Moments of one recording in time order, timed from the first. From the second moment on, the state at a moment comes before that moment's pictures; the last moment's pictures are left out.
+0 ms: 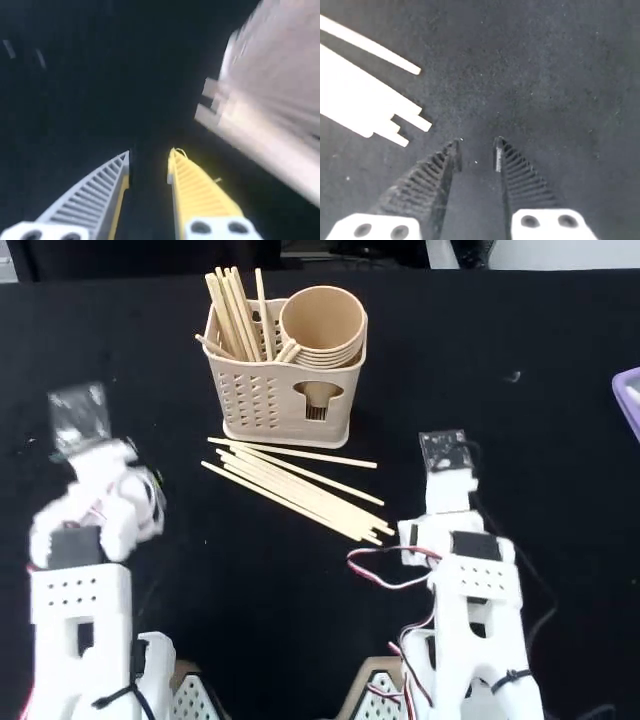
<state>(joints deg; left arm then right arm) -13.5 -56.7 55.1 58.1 2.3 7.8 -45.8 70.8 51.5 13.8</state>
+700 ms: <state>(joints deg) -14.4 -57.9 75.4 46.8 2.2 -22.1 -29.2 62.1 50.3 22.8</state>
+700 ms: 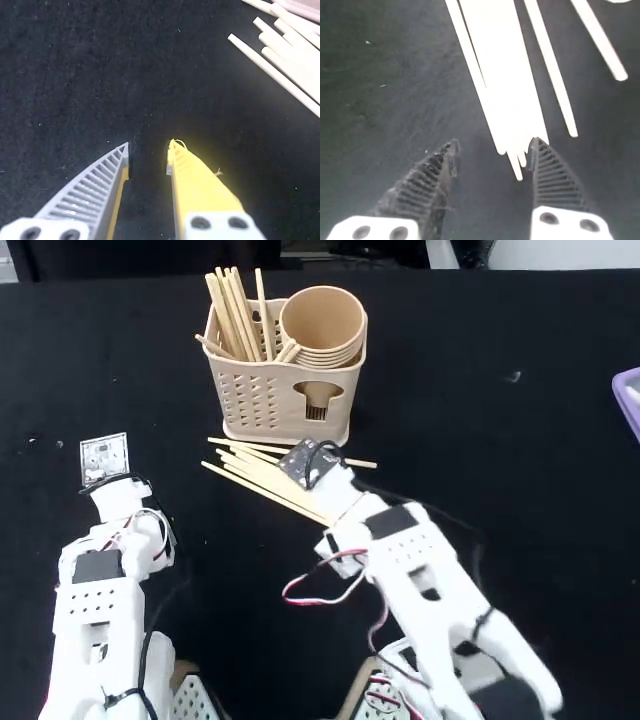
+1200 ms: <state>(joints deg) -14.4 -57.9 75.4 46.8 2.2 -22.2 -20.3 62.1 47.2 32.8</state>
